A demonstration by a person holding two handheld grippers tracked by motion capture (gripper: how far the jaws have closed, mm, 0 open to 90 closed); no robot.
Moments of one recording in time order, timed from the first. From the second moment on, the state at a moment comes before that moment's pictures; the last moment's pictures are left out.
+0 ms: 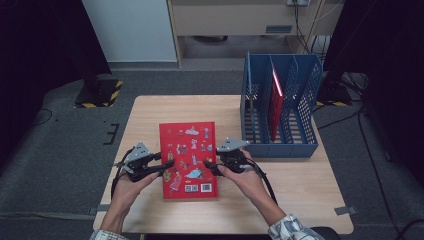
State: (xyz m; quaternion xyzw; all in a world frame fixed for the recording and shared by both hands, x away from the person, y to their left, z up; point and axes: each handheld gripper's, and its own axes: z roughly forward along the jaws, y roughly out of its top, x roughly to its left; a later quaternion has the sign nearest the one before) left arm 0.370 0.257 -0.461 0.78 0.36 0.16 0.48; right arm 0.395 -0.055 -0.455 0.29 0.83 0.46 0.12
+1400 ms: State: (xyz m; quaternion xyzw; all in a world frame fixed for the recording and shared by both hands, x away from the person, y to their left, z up) left arm 0.364 0.254 -0.446 0.78 0.35 0.18 0.49; right arm 0.403 -0.032 -0.420 0.28 0.83 0.47 0.13
